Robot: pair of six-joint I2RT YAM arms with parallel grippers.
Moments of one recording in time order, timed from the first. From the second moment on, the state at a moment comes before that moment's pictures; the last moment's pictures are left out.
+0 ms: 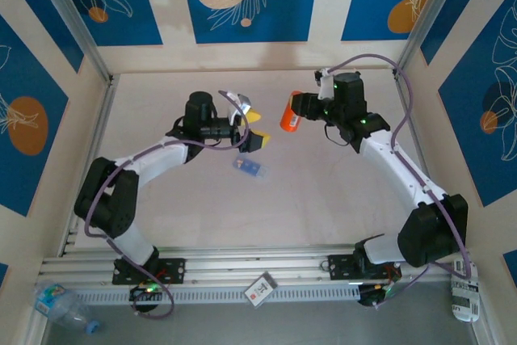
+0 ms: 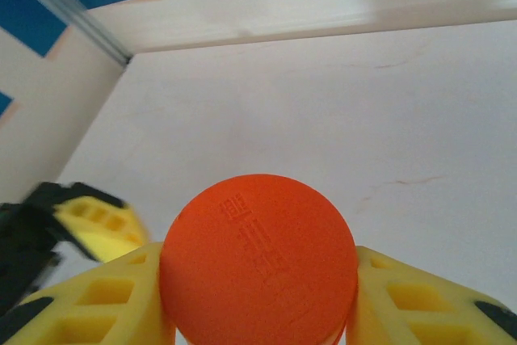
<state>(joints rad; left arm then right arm) -0.47 1.64 1.05 0.30 0.88 -0.07 0.31 1.36 1.17 -0.31 -0.27 0.35</state>
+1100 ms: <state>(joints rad) -0.40 1.51 0.92 0.30 0.45 0.00 0.37 1.56 0.91 -0.04 0.28 0.30</state>
